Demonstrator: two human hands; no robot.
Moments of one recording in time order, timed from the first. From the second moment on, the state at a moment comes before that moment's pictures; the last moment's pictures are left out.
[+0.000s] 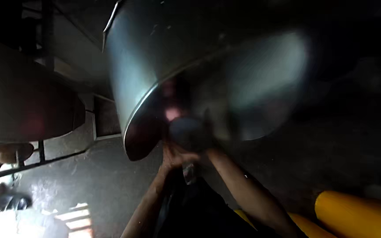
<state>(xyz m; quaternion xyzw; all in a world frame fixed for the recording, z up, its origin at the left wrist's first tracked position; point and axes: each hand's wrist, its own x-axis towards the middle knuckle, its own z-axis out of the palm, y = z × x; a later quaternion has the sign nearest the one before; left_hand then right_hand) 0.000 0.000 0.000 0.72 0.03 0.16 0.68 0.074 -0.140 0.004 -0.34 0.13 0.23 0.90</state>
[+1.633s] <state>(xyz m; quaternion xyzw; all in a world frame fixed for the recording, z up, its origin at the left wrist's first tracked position) 0.092 0.004 0.077 0.75 0.15 0.19 0.61 0.134 -0.069 0.033 -0.07 0.29 0.26 0.92</state>
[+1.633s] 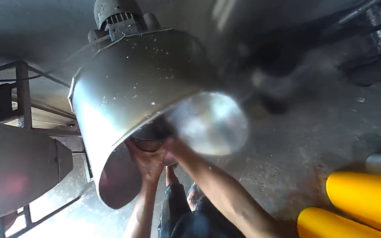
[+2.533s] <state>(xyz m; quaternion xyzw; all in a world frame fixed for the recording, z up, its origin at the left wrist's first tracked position) -0.066 -0.025 -0.007 0.66 -0.02 -0.01 0.75 0.002 -0.197 0.000 -0.35 0.16 0.20 0.90</state>
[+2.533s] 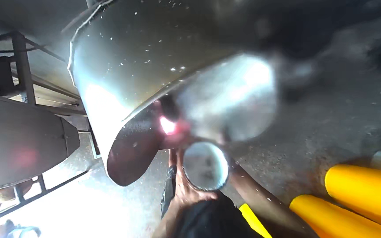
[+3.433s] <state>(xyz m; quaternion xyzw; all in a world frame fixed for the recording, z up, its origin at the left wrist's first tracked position) 0.125 -0.037 0.114 0.59 0.29 -0.01 0.75 0.129 -0.122 0.083 -0.02 0.43 0.19 0.88</state>
